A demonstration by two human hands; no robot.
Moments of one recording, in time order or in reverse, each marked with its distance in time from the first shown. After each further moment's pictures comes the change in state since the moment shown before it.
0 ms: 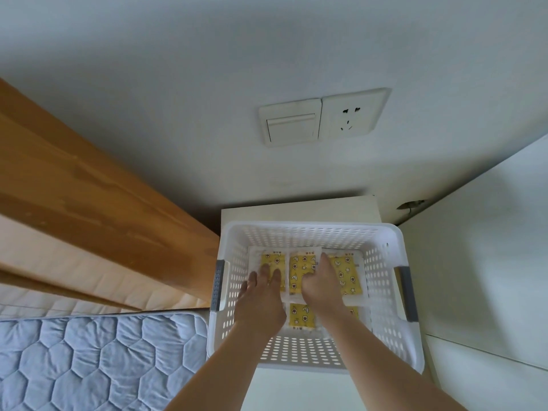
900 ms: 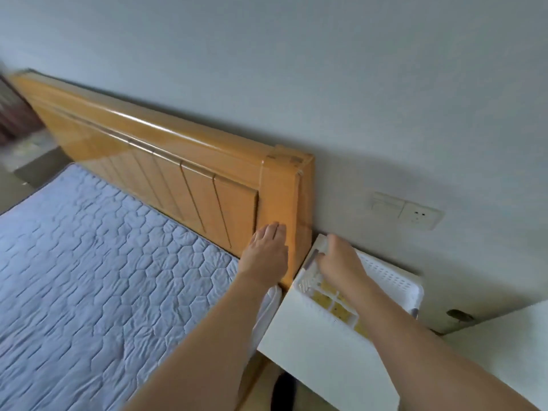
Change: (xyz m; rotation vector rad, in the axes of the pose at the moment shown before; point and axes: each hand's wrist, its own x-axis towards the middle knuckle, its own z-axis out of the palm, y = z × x) left_hand -0.311 -0.019 -0.149 -0.157 0.760 -0.271; right_hand -0.288 -0.155 -0.073 -0.689 -0.192 -0.764
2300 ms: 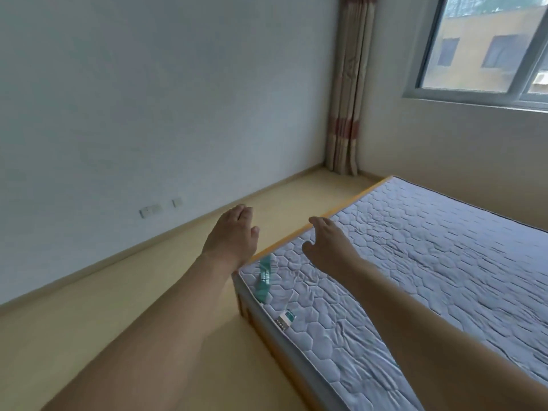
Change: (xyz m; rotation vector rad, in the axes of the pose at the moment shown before) left_hand -1.268 -0.205 -0.198 0.208 0.580 -1.956; right_hand -1.045 -0.387 0.529 -0.339 -1.063 -1.829
